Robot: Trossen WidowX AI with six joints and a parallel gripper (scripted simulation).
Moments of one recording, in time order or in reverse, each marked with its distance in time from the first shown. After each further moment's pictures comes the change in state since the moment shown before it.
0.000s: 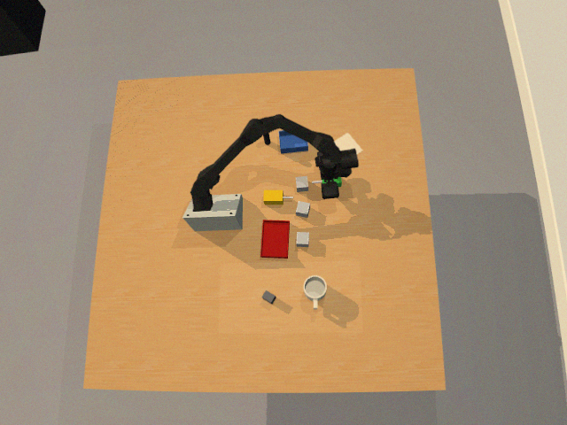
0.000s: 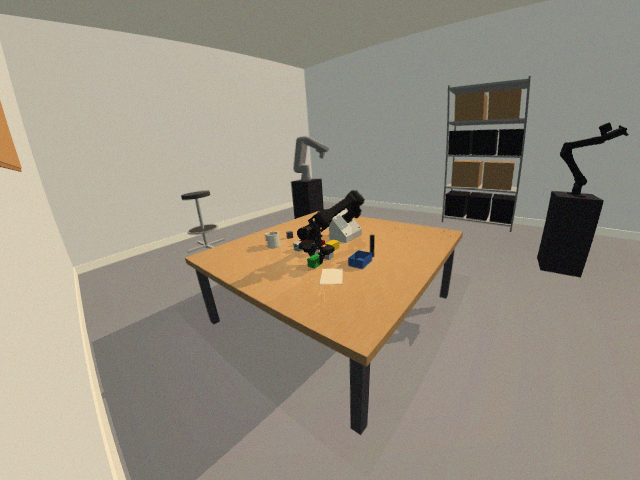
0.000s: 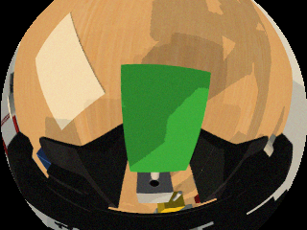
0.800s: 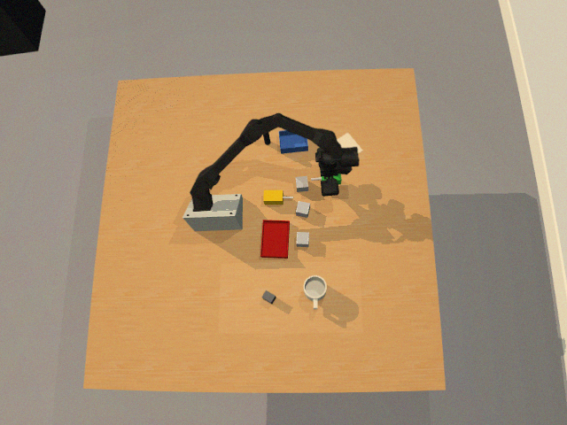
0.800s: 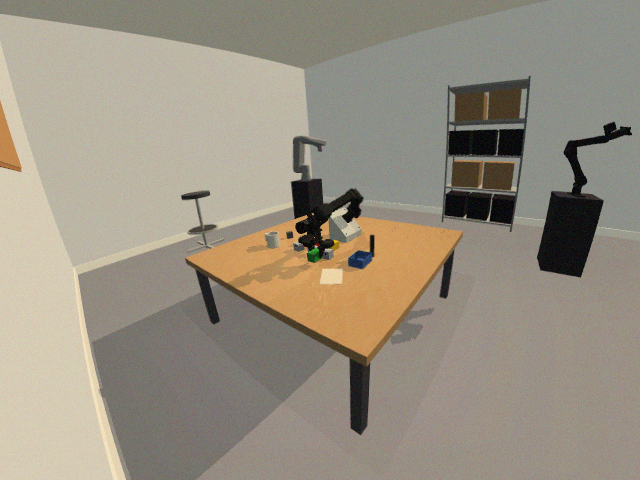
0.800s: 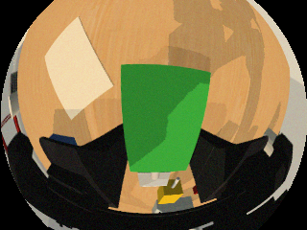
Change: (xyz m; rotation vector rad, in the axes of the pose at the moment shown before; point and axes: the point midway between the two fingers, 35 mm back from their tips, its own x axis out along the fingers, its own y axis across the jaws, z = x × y) arm -0.030 -0.001 -0.002 0.009 0.017 -0.003
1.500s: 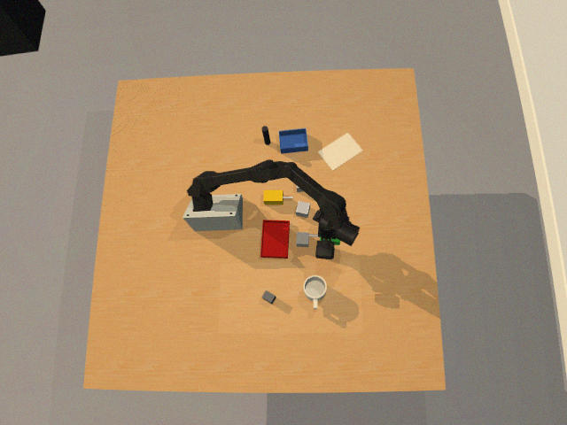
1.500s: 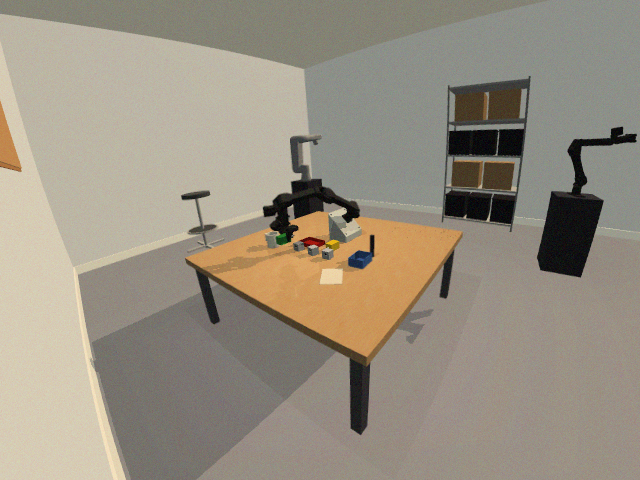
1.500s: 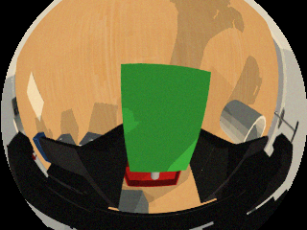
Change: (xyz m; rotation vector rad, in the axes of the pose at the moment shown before) arm -0.043 -0.239 -0.031 0.177 -0.010 -0.006
